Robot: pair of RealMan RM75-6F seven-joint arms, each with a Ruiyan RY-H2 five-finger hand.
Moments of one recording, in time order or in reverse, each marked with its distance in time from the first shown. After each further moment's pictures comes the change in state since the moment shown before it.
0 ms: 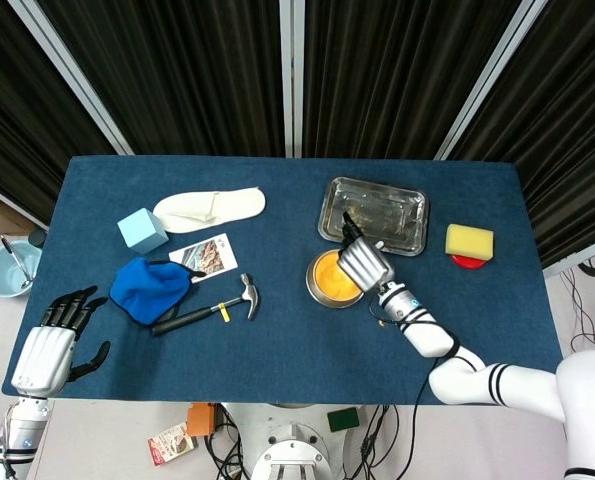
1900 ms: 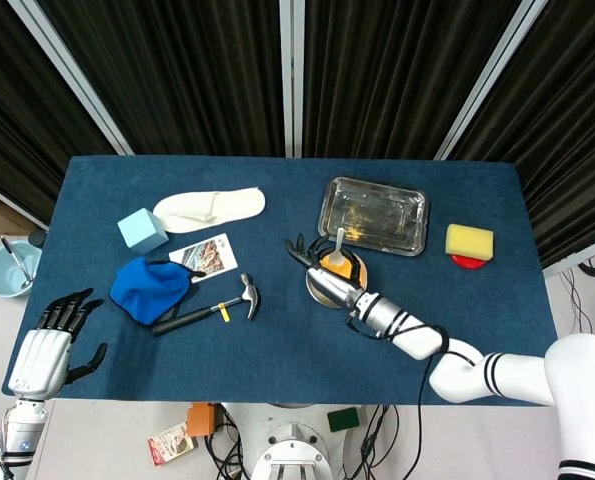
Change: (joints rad) left arm 0.013 -0.013 0.003 0.026 -0.004 0.013 -0.025; right arm 0.128 0.039 -0.104 -0.044 -0.226 0.010 -0.811
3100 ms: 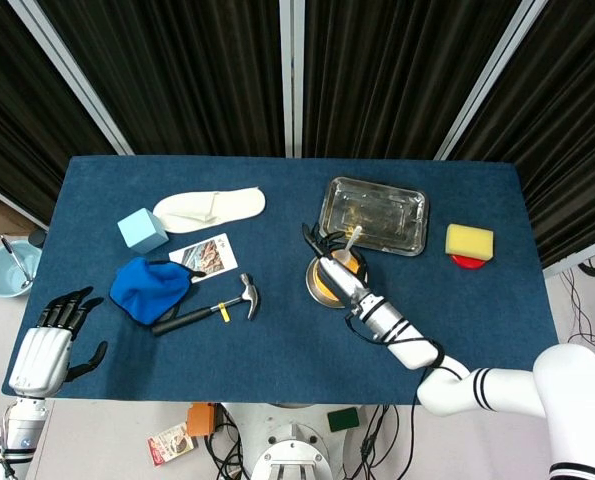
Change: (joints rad) left arm -0.005 -0.001 -0.007 0.003 -0.014 -0.014 0.002; right arm -0.065 -0.090 0.026 0.003 0.153 0.152 0.015
